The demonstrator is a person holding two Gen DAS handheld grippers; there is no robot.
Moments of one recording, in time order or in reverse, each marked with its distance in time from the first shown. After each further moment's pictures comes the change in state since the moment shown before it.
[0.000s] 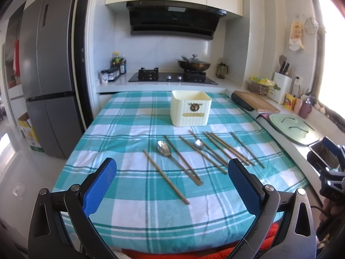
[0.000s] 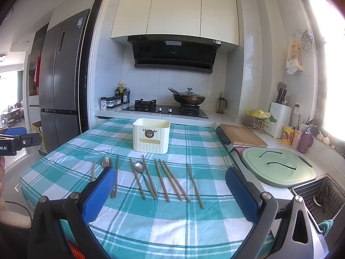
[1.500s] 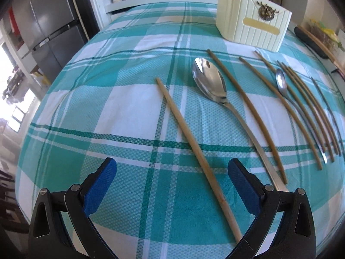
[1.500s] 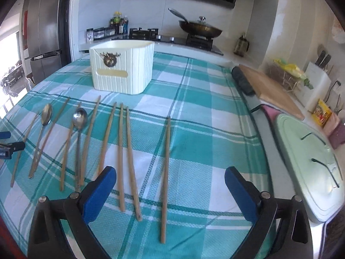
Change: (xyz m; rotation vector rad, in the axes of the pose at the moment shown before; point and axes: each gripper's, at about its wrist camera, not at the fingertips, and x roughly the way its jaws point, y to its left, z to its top) left arm 0.271 0.033 -0.062 -0.068 0.538 0.235; right arm 0.276 -0.080 -0.041 -0.100 0.475 0.077
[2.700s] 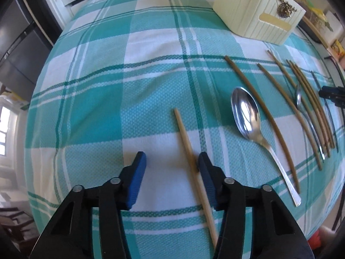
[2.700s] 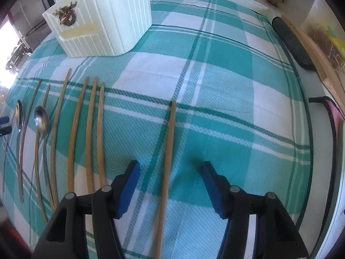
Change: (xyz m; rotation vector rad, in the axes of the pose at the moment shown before) left arm 0.060 0.033 0.113 0.181 0.207 -0.164; right arm 0.131 -0.009 0.067 -0.018 0.429 0.136
